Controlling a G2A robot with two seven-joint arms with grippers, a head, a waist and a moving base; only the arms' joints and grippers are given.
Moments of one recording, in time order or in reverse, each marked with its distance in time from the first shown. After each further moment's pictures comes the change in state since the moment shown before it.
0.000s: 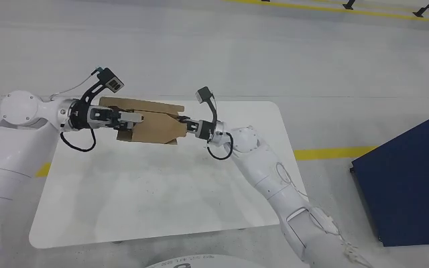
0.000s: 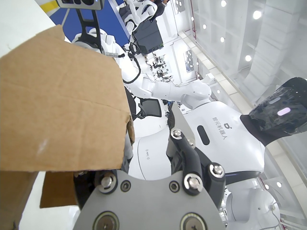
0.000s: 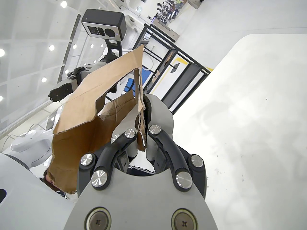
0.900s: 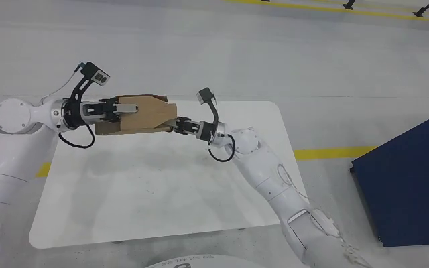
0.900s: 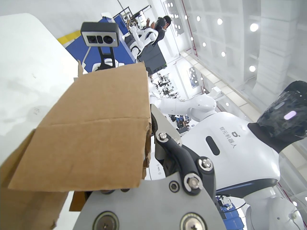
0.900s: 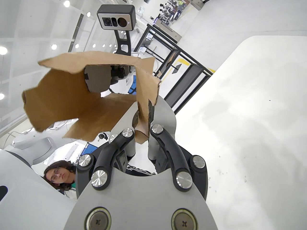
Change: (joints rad) left arm 0.044 0.007 -0.055 0.037 -0.040 -0.108 0.108; right arm -0.025 0.007 0.014 -0.034 0.003 -0.016 0.007
